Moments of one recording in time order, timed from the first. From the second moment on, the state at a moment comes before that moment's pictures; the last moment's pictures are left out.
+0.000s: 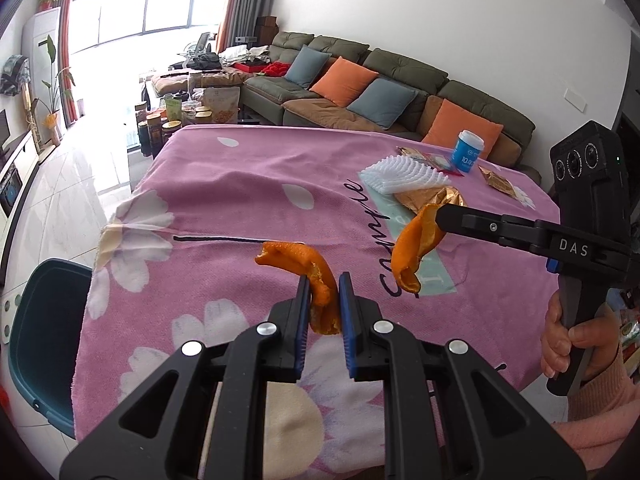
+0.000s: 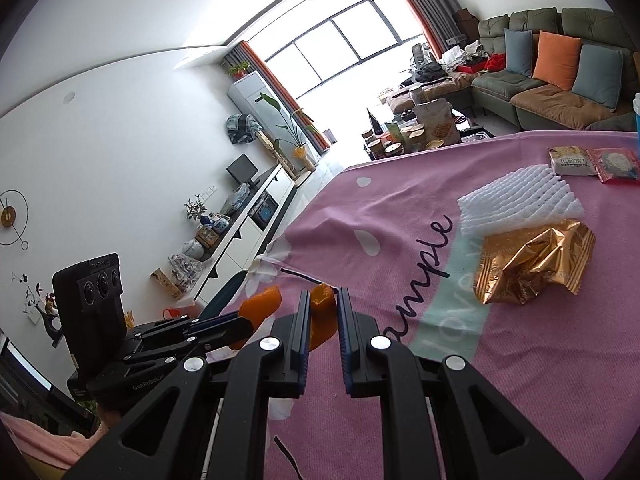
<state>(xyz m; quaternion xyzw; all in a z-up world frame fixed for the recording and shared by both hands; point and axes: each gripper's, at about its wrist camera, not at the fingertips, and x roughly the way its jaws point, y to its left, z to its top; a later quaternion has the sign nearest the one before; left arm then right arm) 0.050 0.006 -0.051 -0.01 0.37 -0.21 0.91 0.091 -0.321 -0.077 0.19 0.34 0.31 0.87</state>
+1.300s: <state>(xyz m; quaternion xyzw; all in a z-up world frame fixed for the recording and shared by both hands) 0.032 0.121 -0.035 -0.07 0.34 -0.10 0.93 0.126 -0.201 -0.060 0.14 0.36 0.42 0.82</state>
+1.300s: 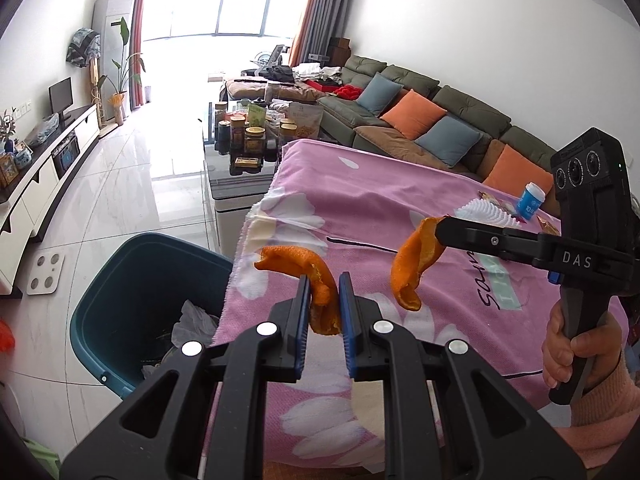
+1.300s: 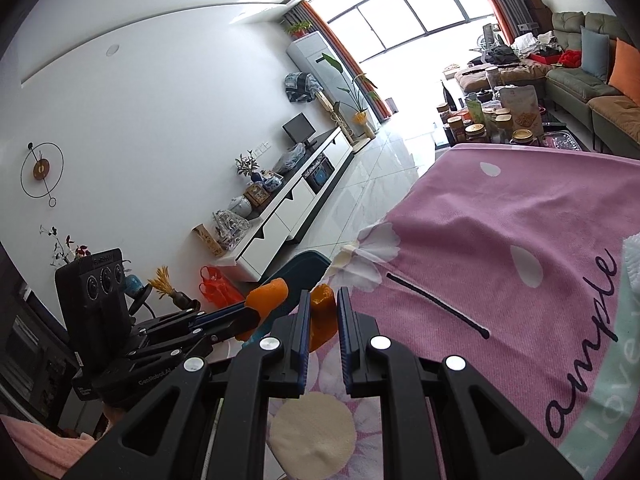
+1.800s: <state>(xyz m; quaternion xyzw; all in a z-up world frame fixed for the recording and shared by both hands) 0.028 0.161 -0.036 -0.08 0.33 -0.05 0.94 0.136 -0.159 -0.061 0.12 0.37 0.45 0.80</state>
